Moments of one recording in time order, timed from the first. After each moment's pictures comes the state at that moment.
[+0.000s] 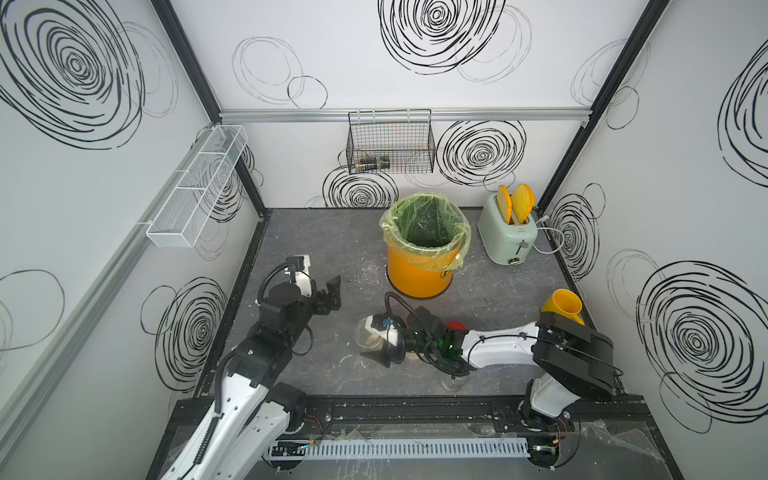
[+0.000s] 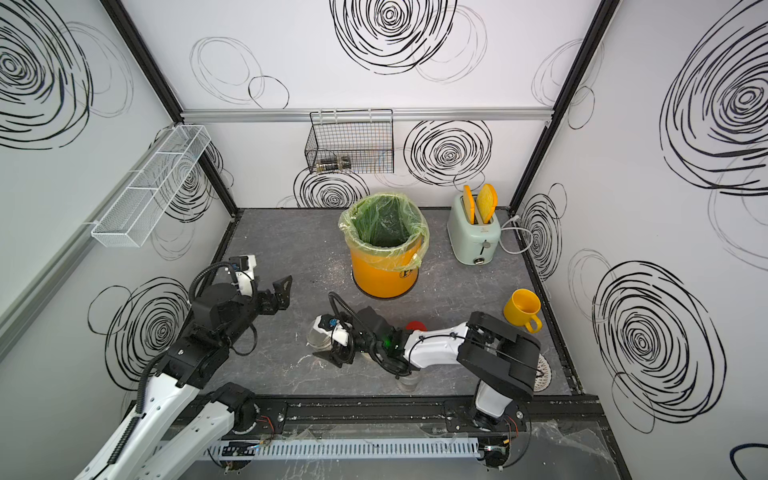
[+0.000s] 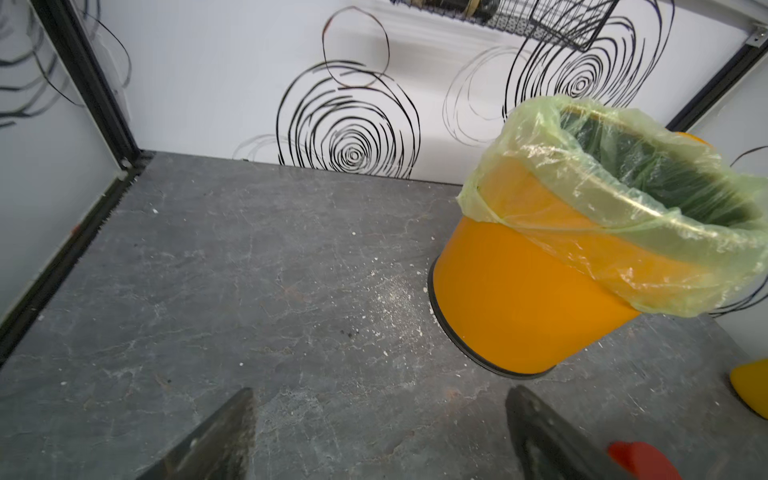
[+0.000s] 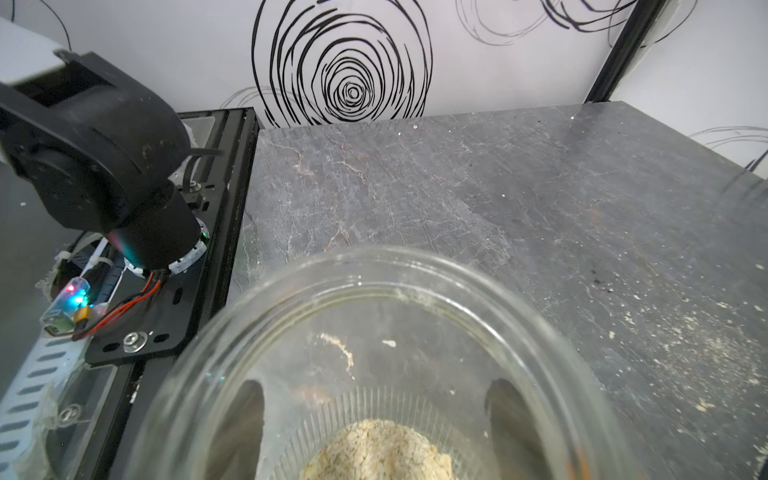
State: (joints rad) left arm -0.32 0.64 0.67 -0.41 -0.06 -0.32; right arm 1.16 1.66 0.67 0.61 -0.22 -0.11
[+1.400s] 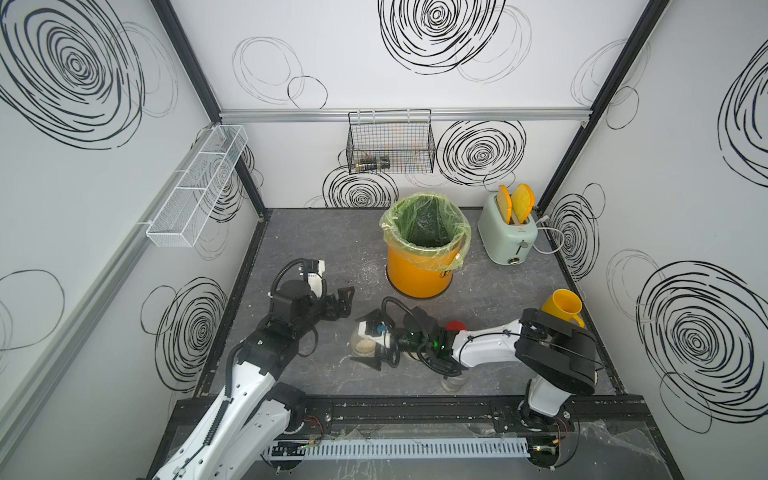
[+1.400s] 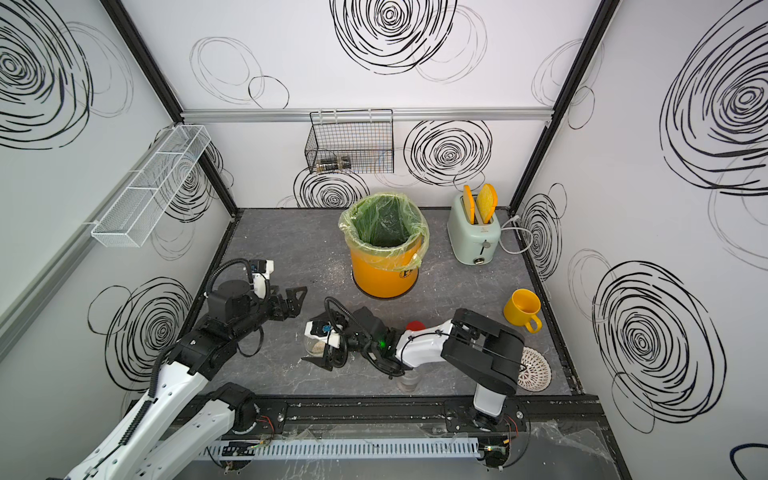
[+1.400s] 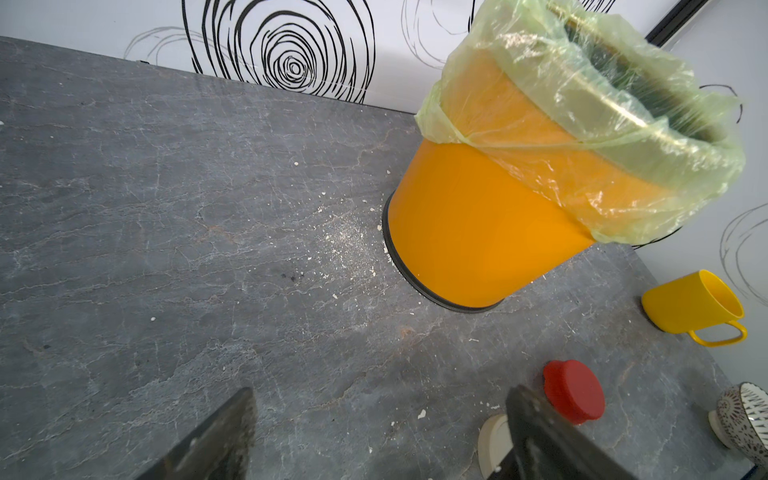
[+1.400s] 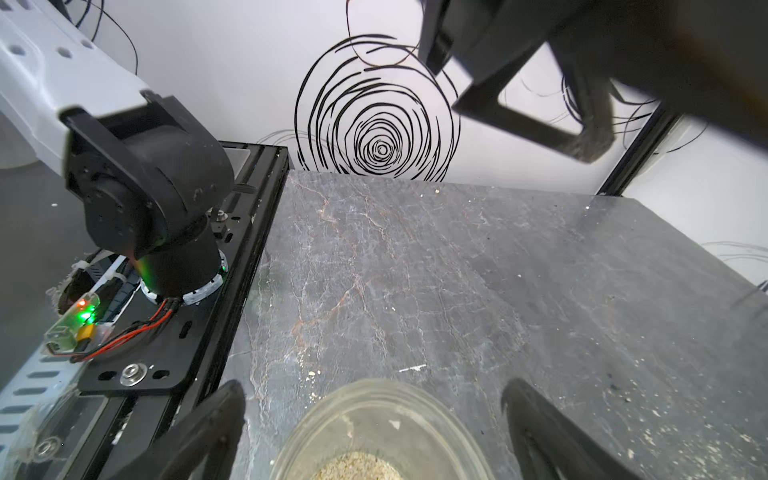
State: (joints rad) left arm -0.33 0.71 0.65 -0.45 0.07 -0.36; right arm 1.17 1.68 0.70 0.76 -0.29 -0.20
